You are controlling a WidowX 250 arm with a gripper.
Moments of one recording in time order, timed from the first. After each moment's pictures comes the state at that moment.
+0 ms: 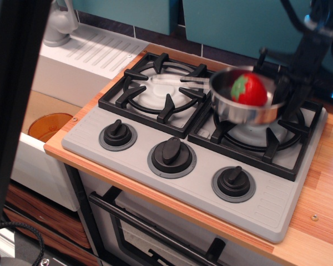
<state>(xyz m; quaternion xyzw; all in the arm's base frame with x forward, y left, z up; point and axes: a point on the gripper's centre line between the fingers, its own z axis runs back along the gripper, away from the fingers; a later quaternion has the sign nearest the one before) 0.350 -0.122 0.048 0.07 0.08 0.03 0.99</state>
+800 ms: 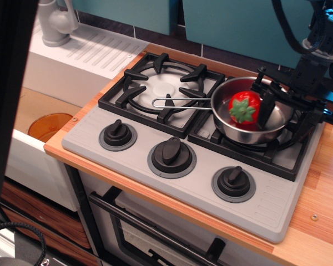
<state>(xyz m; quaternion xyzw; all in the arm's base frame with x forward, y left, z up) 0.345 -0.116 0.043 0.07 0.07 0.03 0.99</state>
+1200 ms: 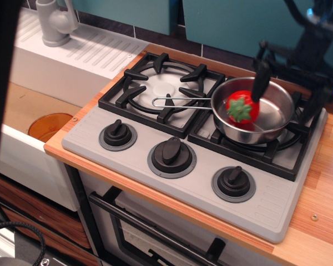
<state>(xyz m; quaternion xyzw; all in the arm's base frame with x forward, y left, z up) 0.348 -0.099 0.083 0.07 0.08 0.02 0.99</state>
